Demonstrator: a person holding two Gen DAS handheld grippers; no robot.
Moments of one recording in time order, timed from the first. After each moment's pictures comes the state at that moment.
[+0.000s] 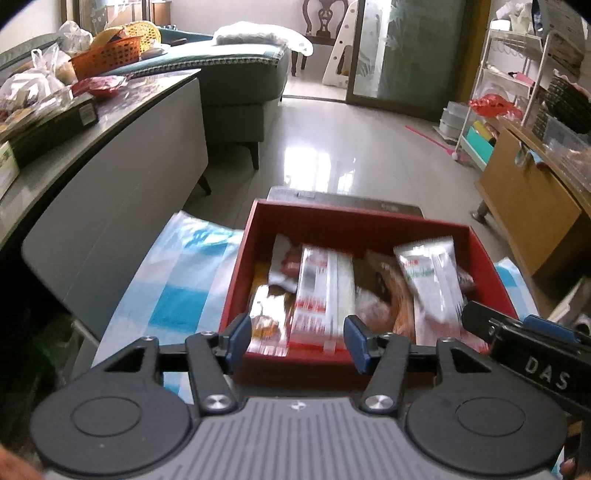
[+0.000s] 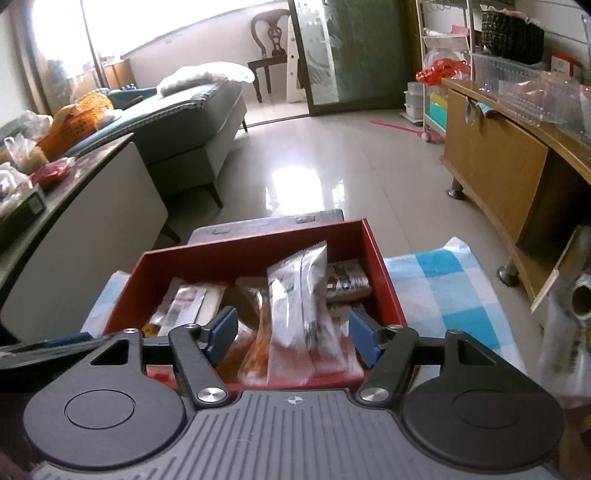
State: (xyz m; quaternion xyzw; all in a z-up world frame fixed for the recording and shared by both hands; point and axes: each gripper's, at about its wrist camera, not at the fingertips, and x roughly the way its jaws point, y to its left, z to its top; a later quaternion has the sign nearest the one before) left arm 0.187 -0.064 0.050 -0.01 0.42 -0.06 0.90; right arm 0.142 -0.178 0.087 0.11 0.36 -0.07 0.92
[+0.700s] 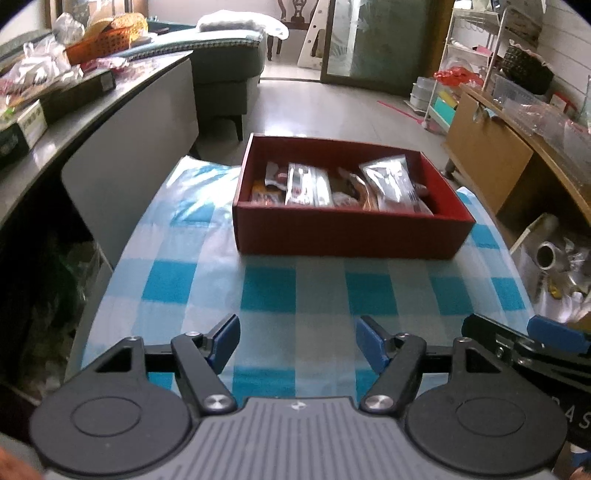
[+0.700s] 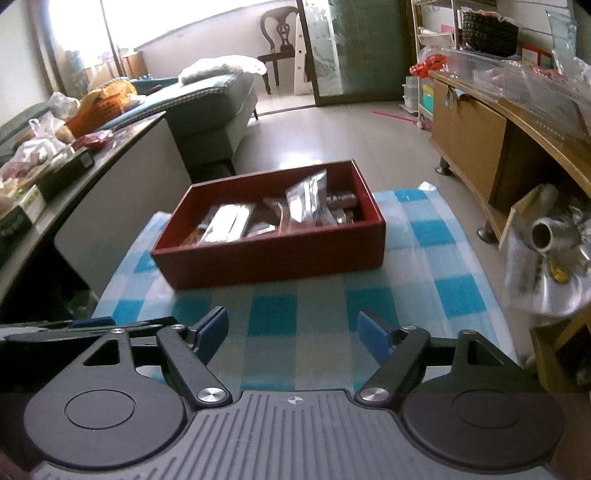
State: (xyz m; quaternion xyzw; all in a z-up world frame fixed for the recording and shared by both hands) left arm 0.058 -0.038 0.050 0.00 0.44 -0.10 0.89; right arm -0.005 -0.144 0.095 0.11 0.37 -0.06 0.92
